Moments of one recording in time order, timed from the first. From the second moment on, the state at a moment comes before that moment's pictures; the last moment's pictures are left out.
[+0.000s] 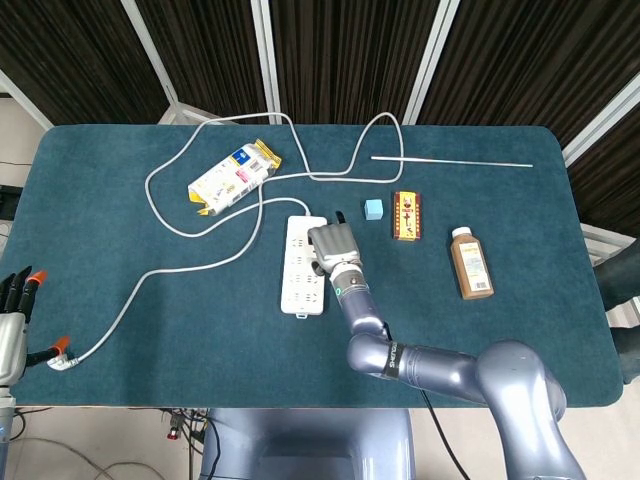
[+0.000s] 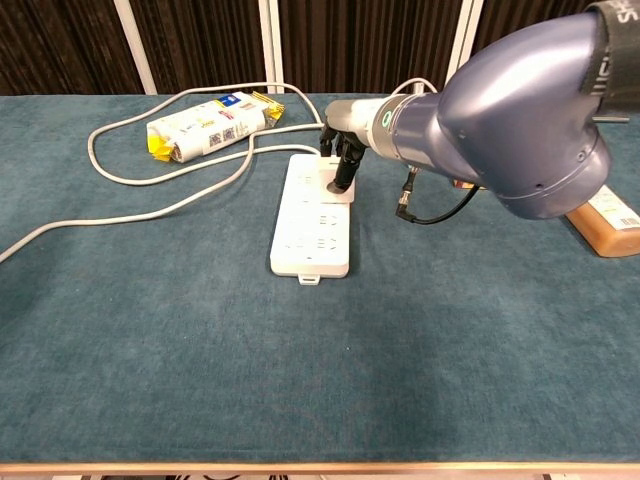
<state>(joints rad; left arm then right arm) -0.09 -1.18 -0.10 -1.68 1.34 1.48 0.22 1.29 -1.81 0.32 -1.17 -0.24 0.85 -0.76</state>
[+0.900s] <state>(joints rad) -0.09 -1.18 -0.10 -1.68 1.33 1.48 0.22 1.29 -1.83 0.33 -1.16 -0.24 0.85 -0.77</state>
